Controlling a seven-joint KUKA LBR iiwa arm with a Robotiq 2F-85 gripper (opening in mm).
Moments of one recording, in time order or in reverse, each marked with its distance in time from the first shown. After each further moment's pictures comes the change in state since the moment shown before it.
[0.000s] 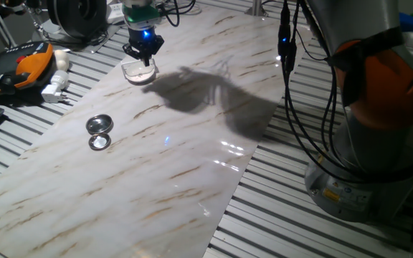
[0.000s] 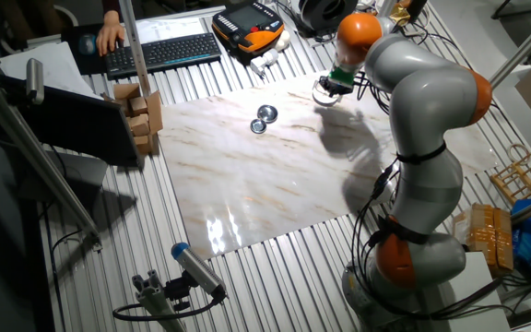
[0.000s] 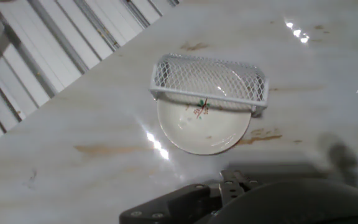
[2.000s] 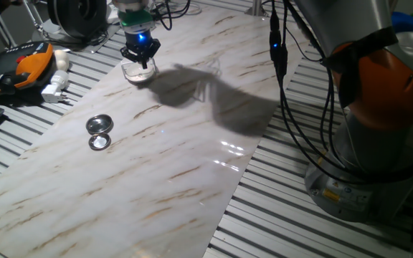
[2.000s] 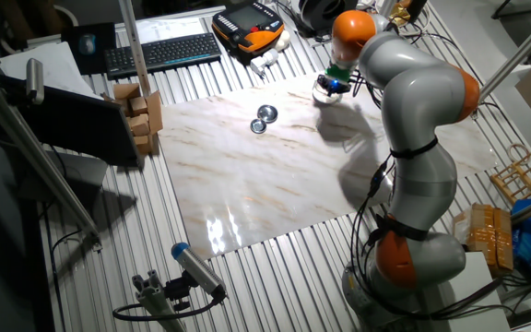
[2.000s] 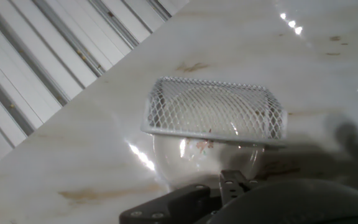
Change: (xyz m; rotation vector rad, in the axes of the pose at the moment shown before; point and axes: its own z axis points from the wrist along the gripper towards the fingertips) arm -0.017 0.009 0.026 0.025 0.037 0.027
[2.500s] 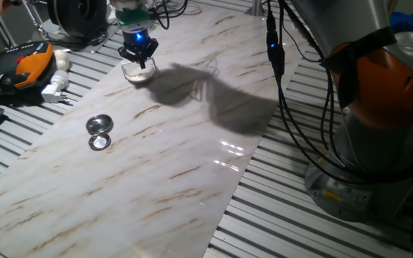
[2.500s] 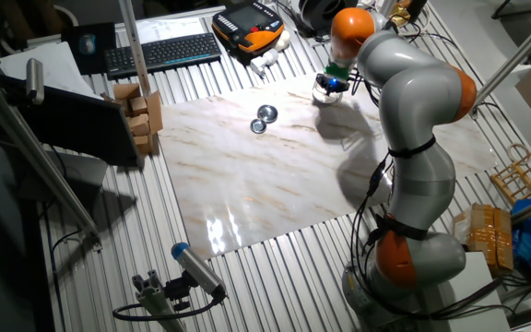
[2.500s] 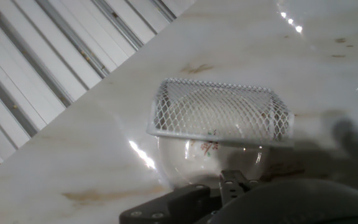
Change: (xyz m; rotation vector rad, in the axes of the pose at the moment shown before) arm 0.001 0.003 0.000 0.015 -0.019 0.010
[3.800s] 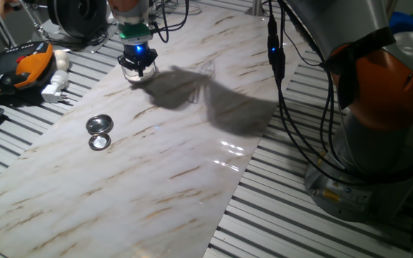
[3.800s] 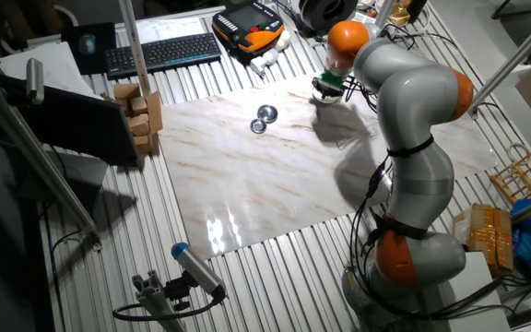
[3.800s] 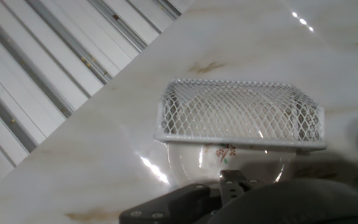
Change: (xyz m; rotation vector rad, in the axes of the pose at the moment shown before) arm 0.000 0.010 0.032 -0.047 -0.030 0.052
